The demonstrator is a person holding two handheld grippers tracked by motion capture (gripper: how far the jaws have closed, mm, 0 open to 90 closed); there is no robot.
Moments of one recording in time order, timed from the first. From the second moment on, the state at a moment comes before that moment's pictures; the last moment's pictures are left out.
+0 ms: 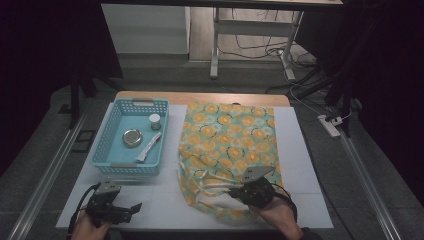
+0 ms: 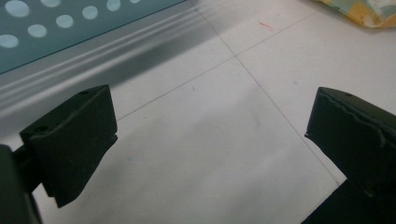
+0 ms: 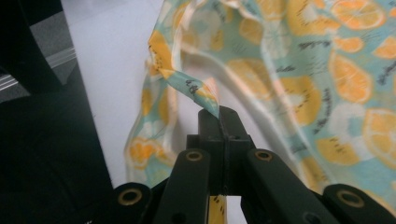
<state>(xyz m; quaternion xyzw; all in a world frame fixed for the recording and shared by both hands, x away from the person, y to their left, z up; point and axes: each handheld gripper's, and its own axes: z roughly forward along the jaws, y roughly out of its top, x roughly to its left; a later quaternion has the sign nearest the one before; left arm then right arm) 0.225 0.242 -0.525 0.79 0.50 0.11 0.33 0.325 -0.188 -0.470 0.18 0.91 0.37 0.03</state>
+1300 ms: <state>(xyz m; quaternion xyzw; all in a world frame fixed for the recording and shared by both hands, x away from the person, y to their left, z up) 0.225 0.244 -0.525 0.79 0.51 0.11 0.34 0.437 -0.178 -0.442 0.25 0.88 0.40 0.09</state>
